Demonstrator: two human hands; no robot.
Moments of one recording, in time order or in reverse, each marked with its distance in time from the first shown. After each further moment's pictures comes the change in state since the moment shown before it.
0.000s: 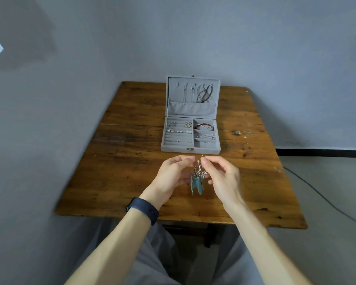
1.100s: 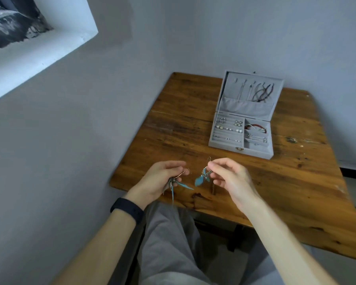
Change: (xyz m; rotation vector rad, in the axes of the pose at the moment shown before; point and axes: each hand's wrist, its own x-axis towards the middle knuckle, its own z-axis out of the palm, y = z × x) left_hand -0.070 0.001 -0.124 -0.004 0.267 -0.136; right_hand -0.007 -0.002 0.082 0.044 -0.352 0.230
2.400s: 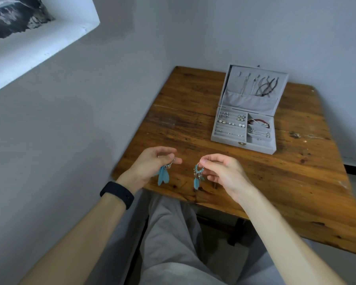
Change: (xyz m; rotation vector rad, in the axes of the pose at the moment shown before) left_hand -0.001 0.014 -0.024 0.318 0.100 0.117; right_hand 0.004 -0.006 0.015 -0.080 -0.116 0.074
